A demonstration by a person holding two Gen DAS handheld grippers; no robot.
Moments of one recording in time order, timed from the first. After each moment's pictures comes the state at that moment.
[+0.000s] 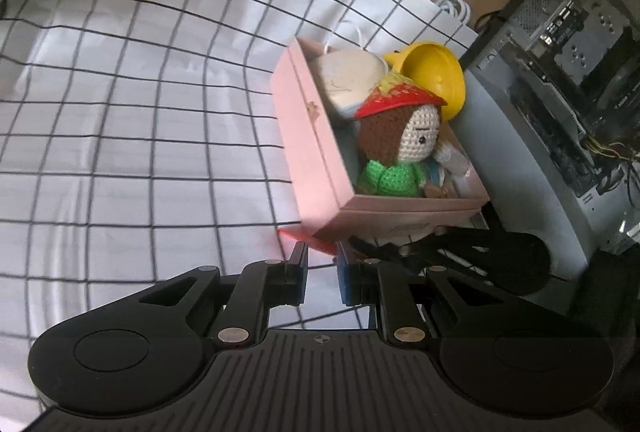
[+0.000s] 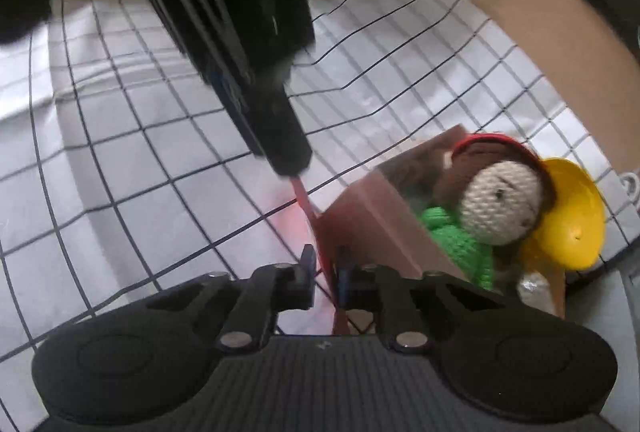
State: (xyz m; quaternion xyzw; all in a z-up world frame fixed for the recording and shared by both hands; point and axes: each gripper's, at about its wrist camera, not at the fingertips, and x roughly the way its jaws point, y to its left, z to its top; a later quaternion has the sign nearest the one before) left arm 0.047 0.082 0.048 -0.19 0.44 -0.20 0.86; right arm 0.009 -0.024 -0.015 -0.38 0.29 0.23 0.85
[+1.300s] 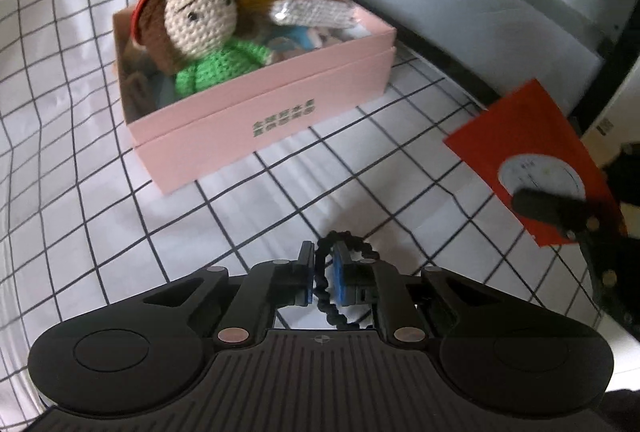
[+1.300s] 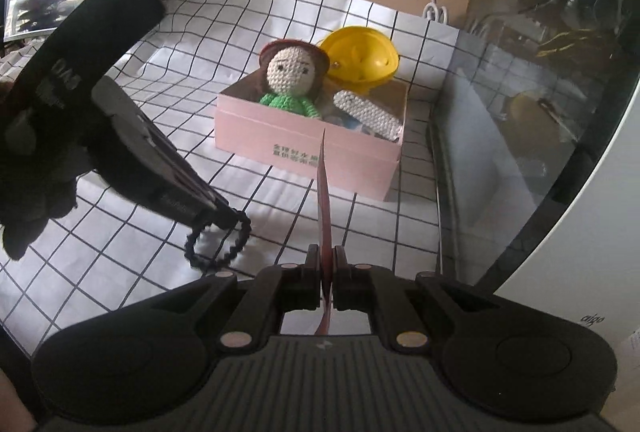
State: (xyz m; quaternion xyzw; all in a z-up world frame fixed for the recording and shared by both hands) left arm 0.015 -0.061 0.033 0.07 0.47 -0.25 0.84; right arm -0.110 -0.154 0.040 -0.15 0.33 0.08 0.93
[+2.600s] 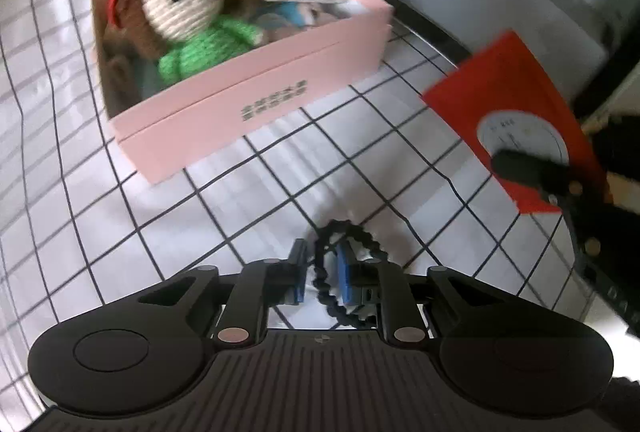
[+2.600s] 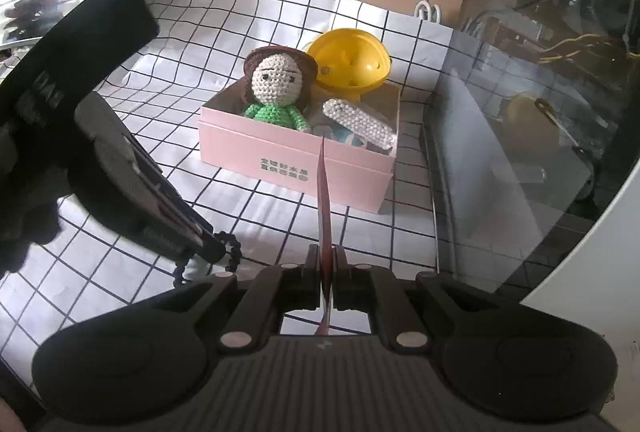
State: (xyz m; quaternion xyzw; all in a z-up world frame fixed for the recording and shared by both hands) left arm 0.035 -0.058 0.045 0.07 0.52 -0.28 0.80; right arm -0.088 -0.144 0.040 -0.14 0.33 0.05 0.93
